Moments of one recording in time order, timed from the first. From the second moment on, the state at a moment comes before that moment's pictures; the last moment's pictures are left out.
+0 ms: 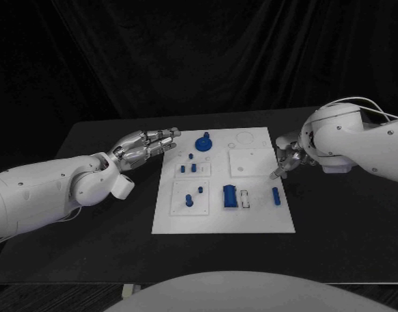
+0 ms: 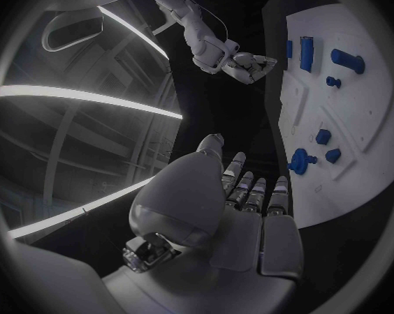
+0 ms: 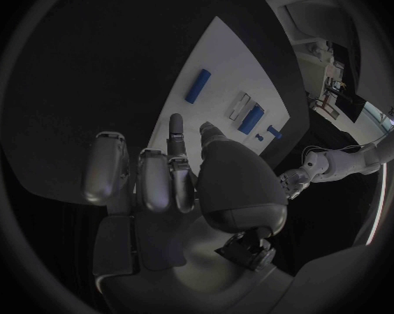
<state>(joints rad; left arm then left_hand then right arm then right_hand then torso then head) 1.15 -0.86 -0.21 1.31 -0.20 0.22 0.54 1.51 0.25 -0.17 0.19 0.54 0.42 0.15 0.14 0.05 0.02 0.12 0.19 0.03 0.00 0.13 0.00 0.00 0.15 0.00 0.21 0.00 0.00 1.40 -0.83 -0.21 1.56 -1.29 0.43 -0.63 1.11 0.00 -0.03 0.26 0.27 1.15 0.04 0.19 0.34 1.47 -0.03 1.57 1.31 1.47 -0.09 1.42 1.20 0.07 1.47 0.02 1.20 1.31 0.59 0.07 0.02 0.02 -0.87</state>
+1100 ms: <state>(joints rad) 1.15 -0.86 -0.21 1.31 -0.20 0.22 0.53 1.51 0.25 -0.17 0.19 0.54 0.42 0.15 0.14 0.05 0.02 0.12 0.19 0.03 0.00 0.13 0.00 0.00 0.15 0.00 0.21 0.00 0.00 1.33 -0.80 -0.21 1.53 -1.25 0.41 -0.64 1.13 -0.01 0.01 0.19 0.35 1.15 0.04 0.14 0.33 1.47 -0.03 1.57 1.31 1.47 -0.09 1.40 1.16 0.07 1.47 0.02 1.10 1.31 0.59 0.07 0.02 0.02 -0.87</state>
